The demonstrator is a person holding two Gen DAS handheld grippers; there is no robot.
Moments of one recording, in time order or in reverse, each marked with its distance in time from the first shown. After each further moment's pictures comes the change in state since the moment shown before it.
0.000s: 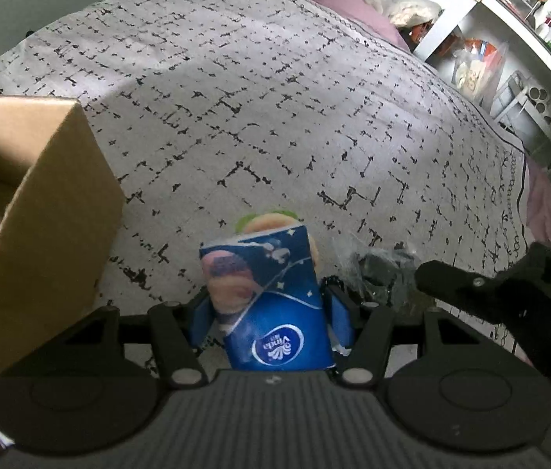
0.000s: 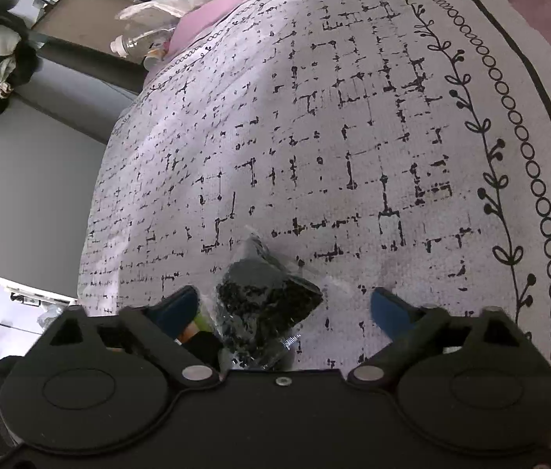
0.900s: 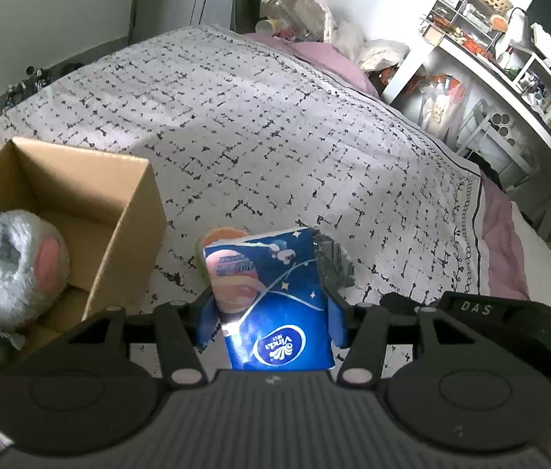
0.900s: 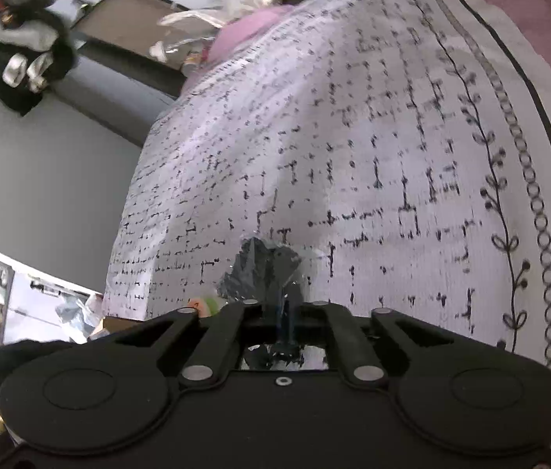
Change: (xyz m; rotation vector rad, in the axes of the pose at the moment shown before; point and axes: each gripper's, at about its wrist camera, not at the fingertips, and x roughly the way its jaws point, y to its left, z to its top) left arm -0.087 0.006 -0.013 0.031 -0.119 -0.048; right arm -0.034 0.010 -0.015 -0.010 -0.029 0.091
